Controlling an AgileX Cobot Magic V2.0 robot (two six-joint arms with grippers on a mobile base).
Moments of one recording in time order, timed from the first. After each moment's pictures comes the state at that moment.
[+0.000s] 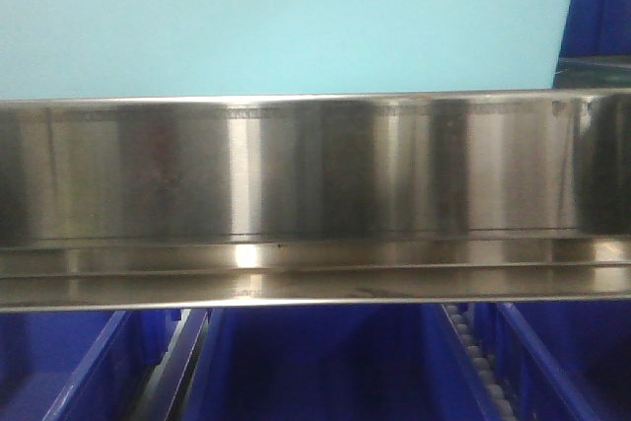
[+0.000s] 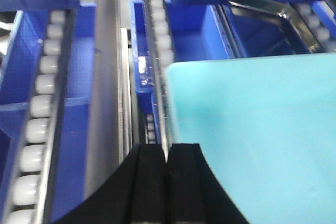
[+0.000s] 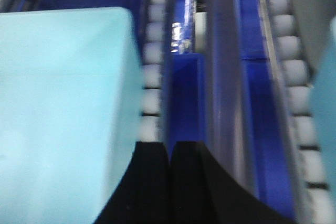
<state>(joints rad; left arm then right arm) -0.28 1.37 -1.50 0.17 0.92 -0.28 0.22 1.33 -1.38 0.01 0.93 0.26</state>
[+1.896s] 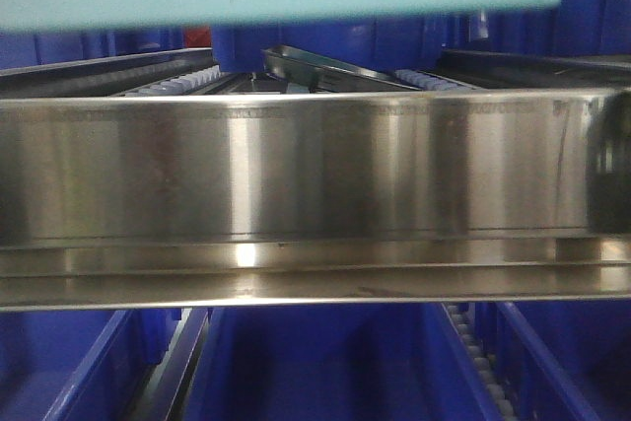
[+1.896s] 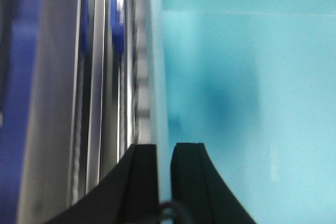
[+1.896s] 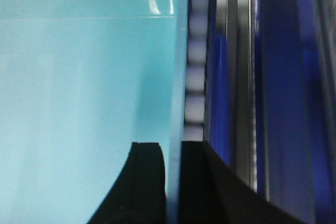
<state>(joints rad) -0.30 1.47 -1.59 0.09 1.05 -0.38 0.30 1.53 -1.68 -0.02 1.07 0.30</state>
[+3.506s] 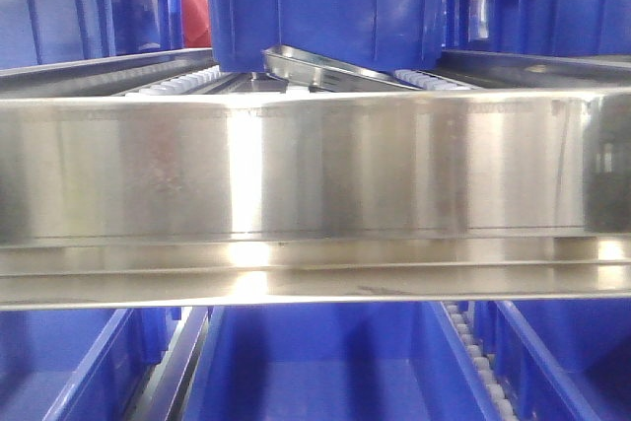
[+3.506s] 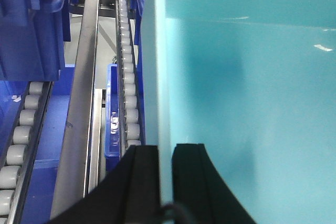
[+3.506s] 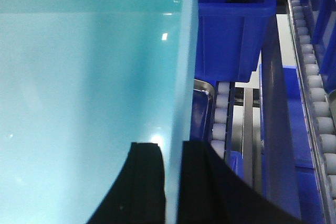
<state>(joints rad) -0.30 1.38 -1.64 0.18 0.82 -0.37 0.31 1.47 -1.75 -0.05 0.86 0.25</state>
